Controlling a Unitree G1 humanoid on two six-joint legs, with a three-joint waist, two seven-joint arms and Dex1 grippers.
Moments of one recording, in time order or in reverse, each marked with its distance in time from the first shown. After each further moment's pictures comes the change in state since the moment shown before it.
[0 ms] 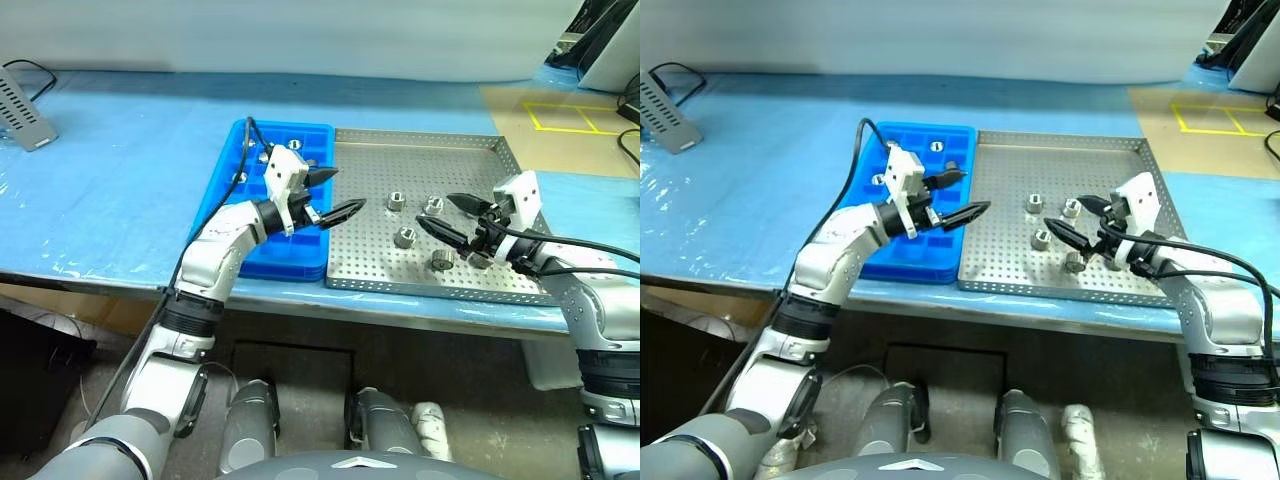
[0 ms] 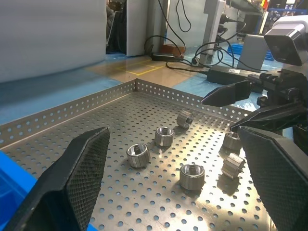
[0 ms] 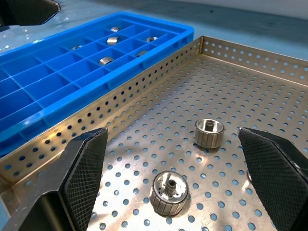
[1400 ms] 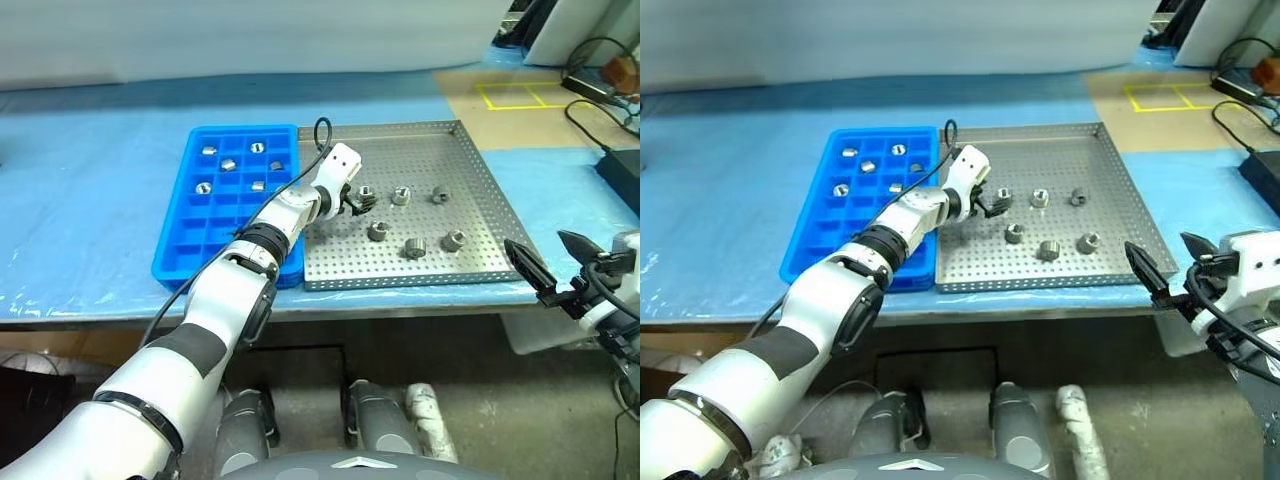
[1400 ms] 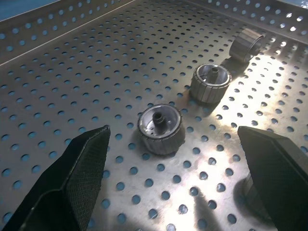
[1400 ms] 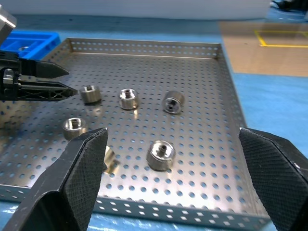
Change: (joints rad) left arm -0.582 -0.257 0.042 1.152 0.326 -0.247 0.251; right arm 0.559 0.105 -0.519 -0.603 0.219 0.203 -0.342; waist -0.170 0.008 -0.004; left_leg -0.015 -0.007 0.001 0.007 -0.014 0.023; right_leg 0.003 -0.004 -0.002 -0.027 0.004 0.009
